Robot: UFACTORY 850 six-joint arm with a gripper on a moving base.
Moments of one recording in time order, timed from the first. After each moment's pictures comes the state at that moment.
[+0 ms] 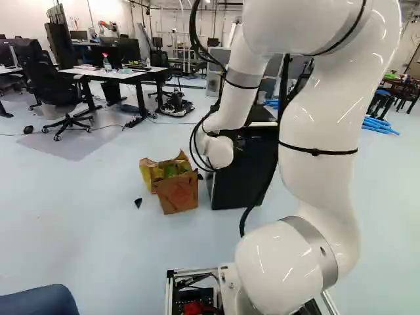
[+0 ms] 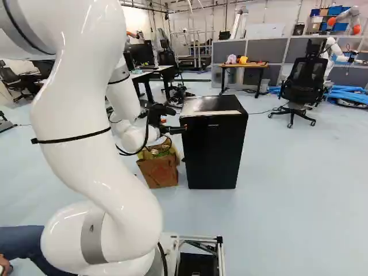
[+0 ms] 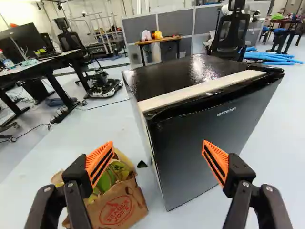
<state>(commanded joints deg) 12.6 -19.1 -30.7 34.6 63.8 0.0</state>
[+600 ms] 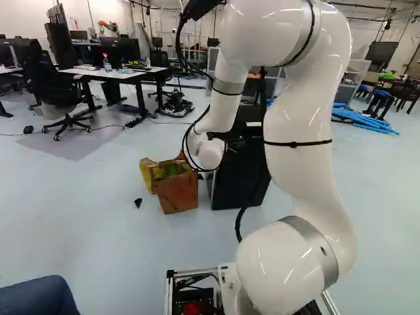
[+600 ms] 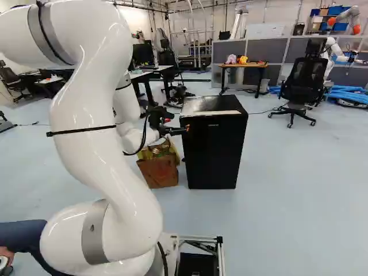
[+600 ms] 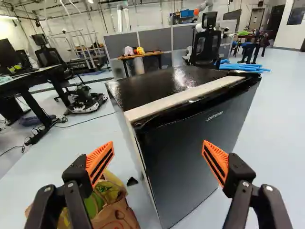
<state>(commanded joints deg) 15.0 -27.7 -36.5 44.2 71.9 0.0</state>
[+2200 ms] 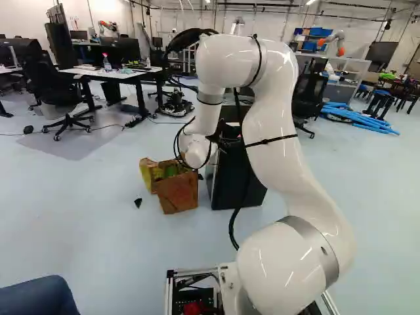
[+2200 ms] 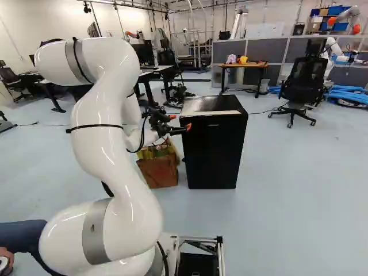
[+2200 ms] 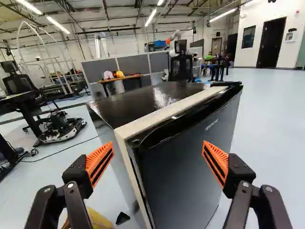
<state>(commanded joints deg) 16.8 -41.0 -50.3 55.4 80.8 0.0</state>
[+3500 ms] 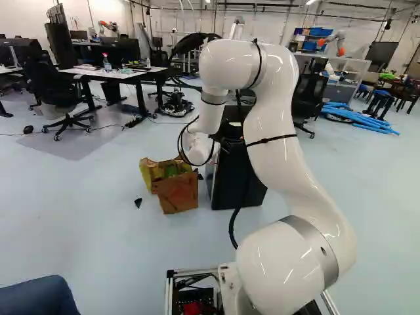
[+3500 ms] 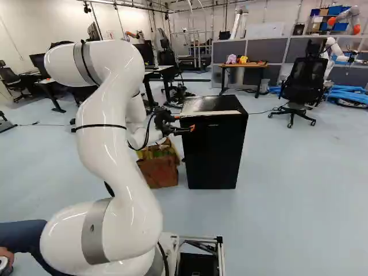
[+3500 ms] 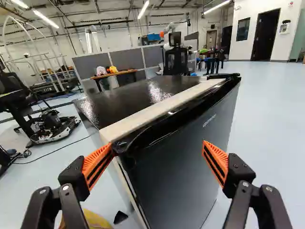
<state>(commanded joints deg) 14.4 -42.3 -52.3 55.4 78.0 0.0</state>
